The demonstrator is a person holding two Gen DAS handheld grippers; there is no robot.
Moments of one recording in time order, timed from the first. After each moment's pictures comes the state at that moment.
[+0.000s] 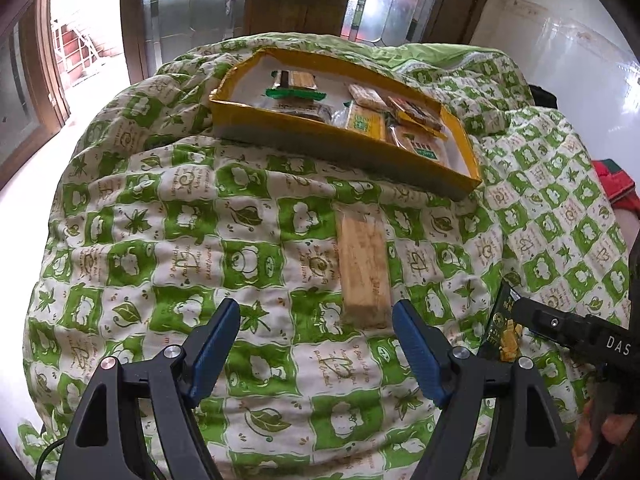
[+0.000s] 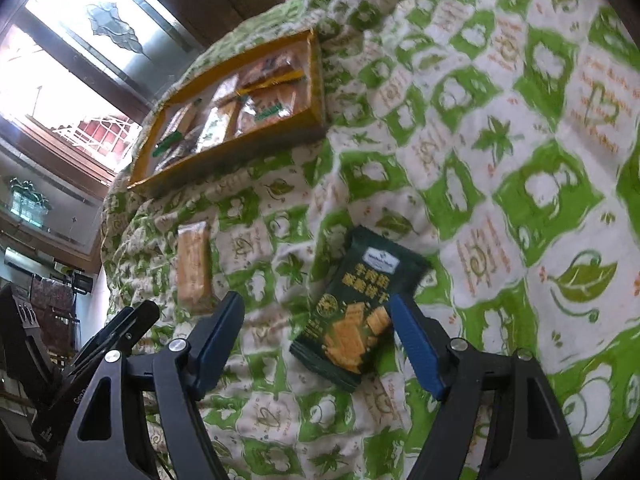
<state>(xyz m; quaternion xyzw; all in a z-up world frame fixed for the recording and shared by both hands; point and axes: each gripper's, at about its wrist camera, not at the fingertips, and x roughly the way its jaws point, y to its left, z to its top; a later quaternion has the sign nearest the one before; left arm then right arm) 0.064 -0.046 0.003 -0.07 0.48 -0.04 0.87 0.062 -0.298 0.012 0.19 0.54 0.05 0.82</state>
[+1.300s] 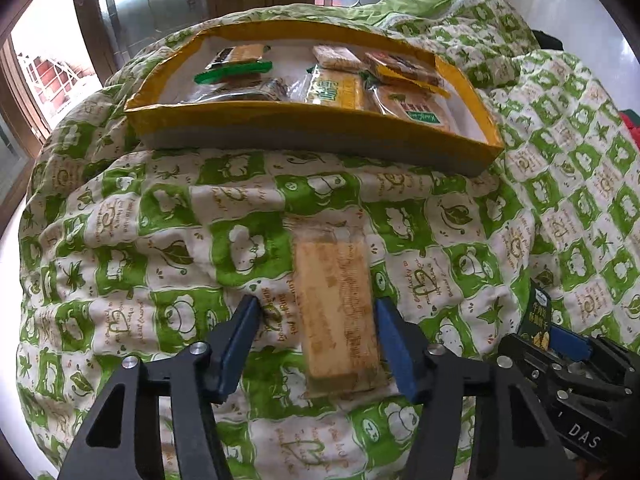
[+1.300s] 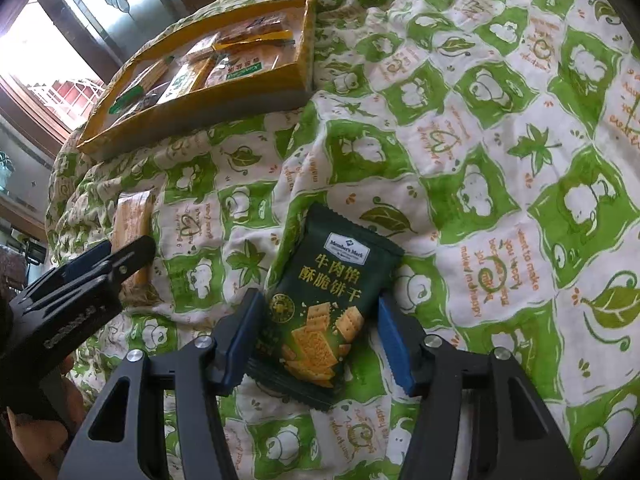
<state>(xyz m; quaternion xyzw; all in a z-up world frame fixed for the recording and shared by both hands) 0.122 -0.089 -0.030 0.01 0.52 -0.04 0.85 0.082 -0.273 -0.021 0.10 0.56 0.01 0.82</state>
